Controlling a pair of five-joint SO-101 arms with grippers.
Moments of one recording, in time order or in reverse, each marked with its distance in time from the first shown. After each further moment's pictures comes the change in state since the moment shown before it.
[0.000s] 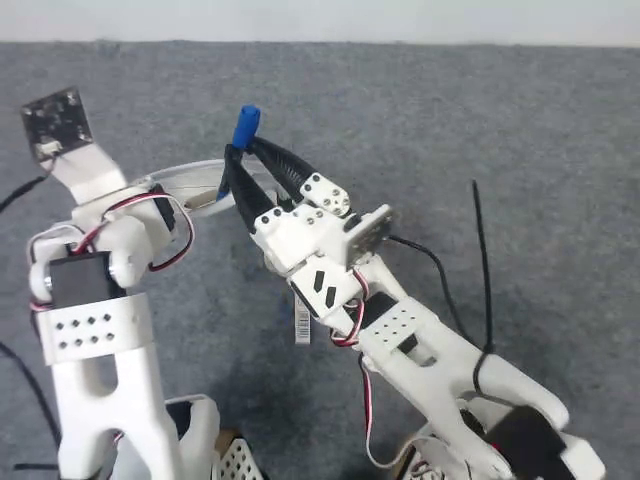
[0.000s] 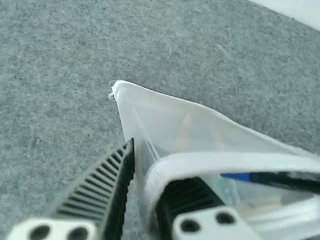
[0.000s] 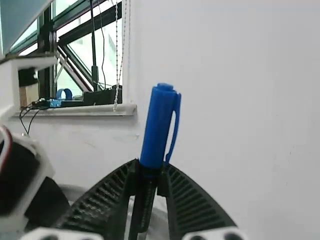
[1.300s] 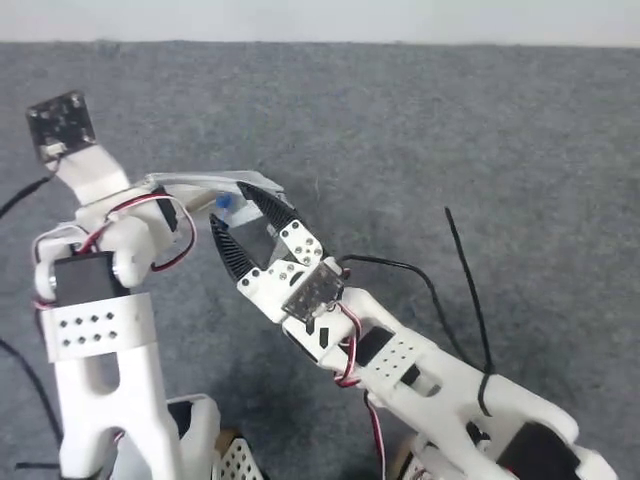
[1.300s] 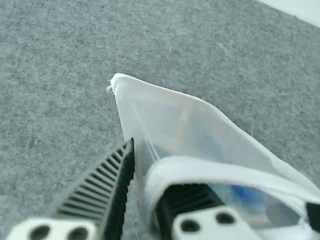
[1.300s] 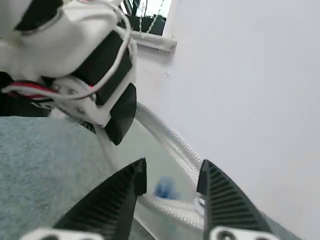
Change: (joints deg) left arm 0.2 0.1 1.8 -1.7 0.0; right arm -6.9 -7.8 10.5 12.0 16.0
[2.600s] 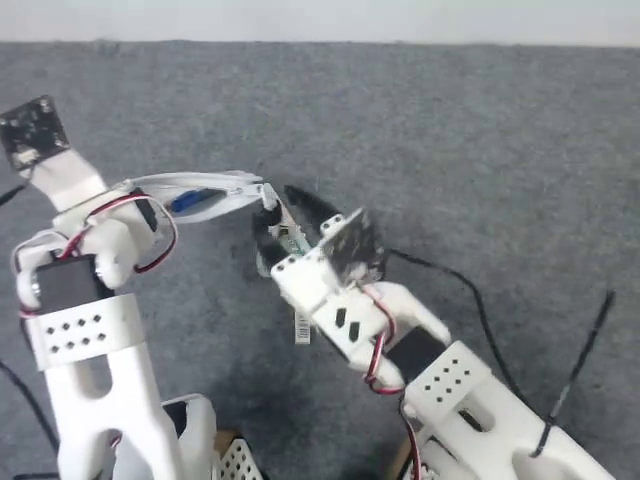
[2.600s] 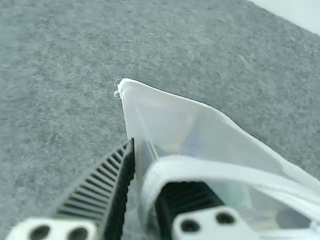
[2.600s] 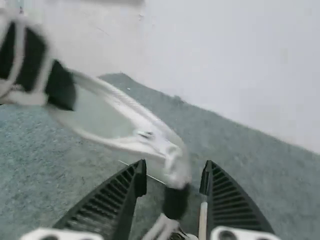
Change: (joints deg) left arm -5.5 -0.1 0.0 0.0 0.0; right arm 6.3 -24.3 -5.5 45.6 -16.4
